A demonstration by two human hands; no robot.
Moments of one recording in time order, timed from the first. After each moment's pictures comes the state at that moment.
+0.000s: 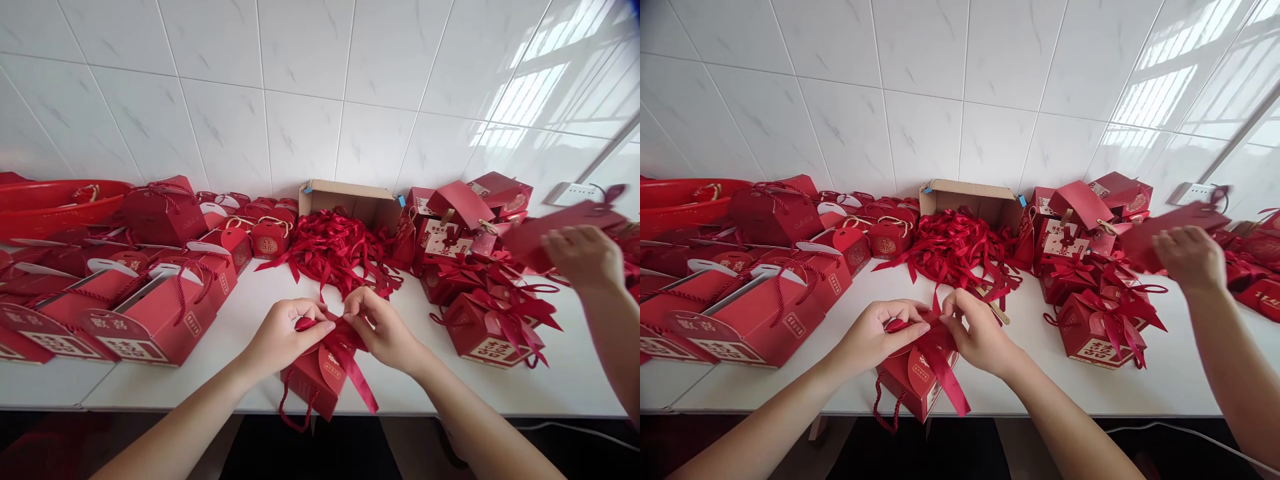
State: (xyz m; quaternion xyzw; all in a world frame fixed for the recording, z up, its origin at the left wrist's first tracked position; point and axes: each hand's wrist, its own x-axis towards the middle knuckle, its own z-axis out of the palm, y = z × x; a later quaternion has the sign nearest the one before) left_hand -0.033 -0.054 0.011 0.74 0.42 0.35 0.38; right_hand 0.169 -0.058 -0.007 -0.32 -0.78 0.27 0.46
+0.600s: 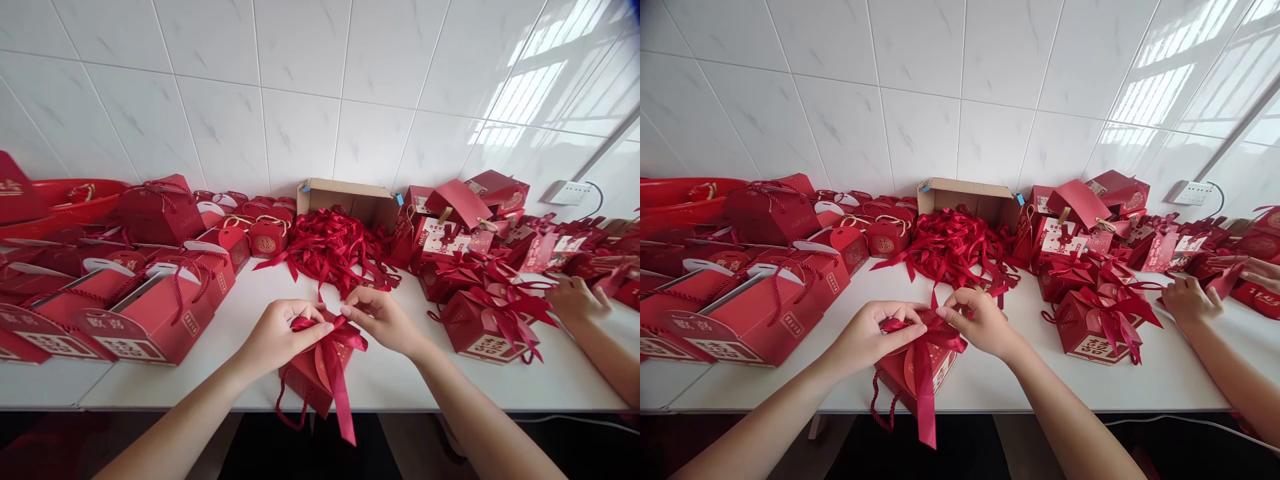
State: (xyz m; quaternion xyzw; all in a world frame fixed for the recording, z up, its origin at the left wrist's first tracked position) left_hand -0.035 -0.057 0.014 0.74 0.42 0.34 0.40; right_hand 0.177 -0.047 0.000 -0.40 -0.77 0.31 0.39
